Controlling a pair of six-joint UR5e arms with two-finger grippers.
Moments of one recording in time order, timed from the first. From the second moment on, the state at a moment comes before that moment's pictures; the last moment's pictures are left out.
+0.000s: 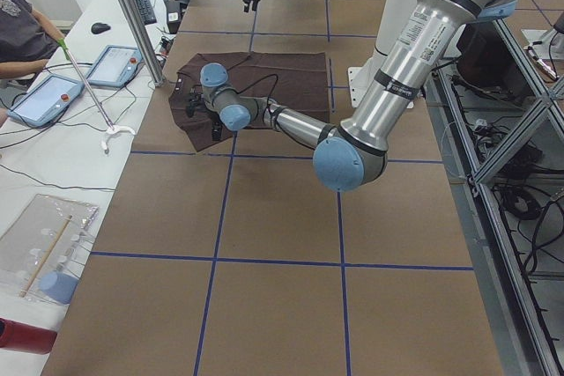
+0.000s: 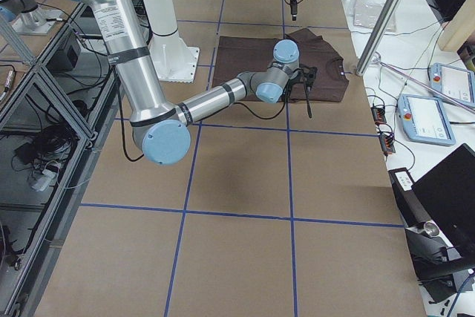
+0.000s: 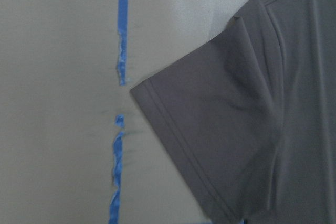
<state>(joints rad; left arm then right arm) -0.94 -2.12 -1.29 -2.15 -2.15 -1.01 0.99 -1.26 1.66 -0.92 2.24 1.42</state>
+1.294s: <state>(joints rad) -0.91 -2.24 -0.99 -2.30 -1.95 -1.01 0.97 -1.34 1.73 -0.92 2.20 1.42</state>
